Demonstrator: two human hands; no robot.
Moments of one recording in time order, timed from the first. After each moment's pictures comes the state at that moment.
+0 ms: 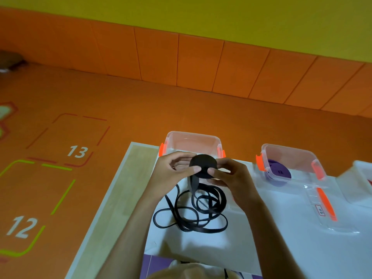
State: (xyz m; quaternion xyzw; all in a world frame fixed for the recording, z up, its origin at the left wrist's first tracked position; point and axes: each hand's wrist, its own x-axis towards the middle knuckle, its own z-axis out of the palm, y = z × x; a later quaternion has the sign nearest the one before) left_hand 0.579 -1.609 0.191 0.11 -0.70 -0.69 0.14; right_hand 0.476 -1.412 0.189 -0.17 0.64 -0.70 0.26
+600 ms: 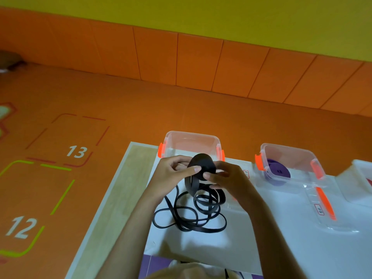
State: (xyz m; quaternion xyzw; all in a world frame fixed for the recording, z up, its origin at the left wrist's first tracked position) left_hand 0.575 -1.604 0.188 0.15 -0.69 -0.70 0.10; right_hand 0.474 -1.412 0.196 -0.17 0.69 -0.62 0.33
